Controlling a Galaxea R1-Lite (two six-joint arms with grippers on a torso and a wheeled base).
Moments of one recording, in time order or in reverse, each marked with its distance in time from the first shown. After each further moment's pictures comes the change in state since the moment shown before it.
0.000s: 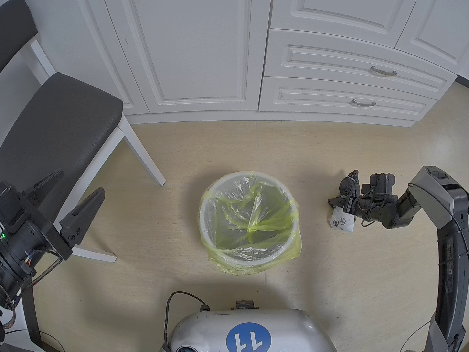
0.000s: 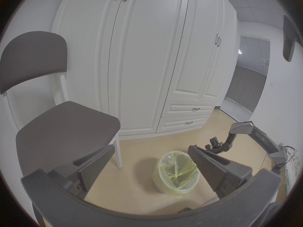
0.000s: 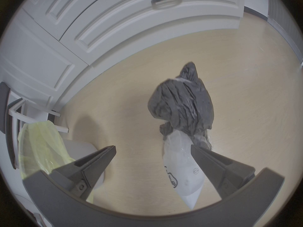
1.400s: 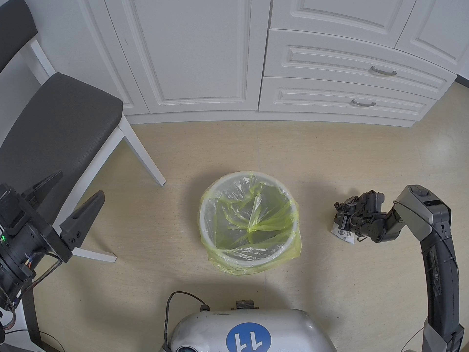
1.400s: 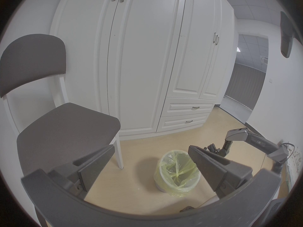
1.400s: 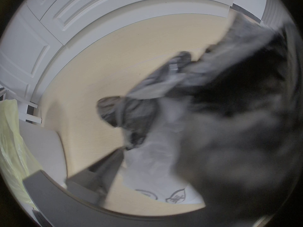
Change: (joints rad) left arm -0.002 -0.008 0.008 0.002 0.000 0.024; right arm -0.003 0.219 -0.143 0.009 -0.134 -0.034
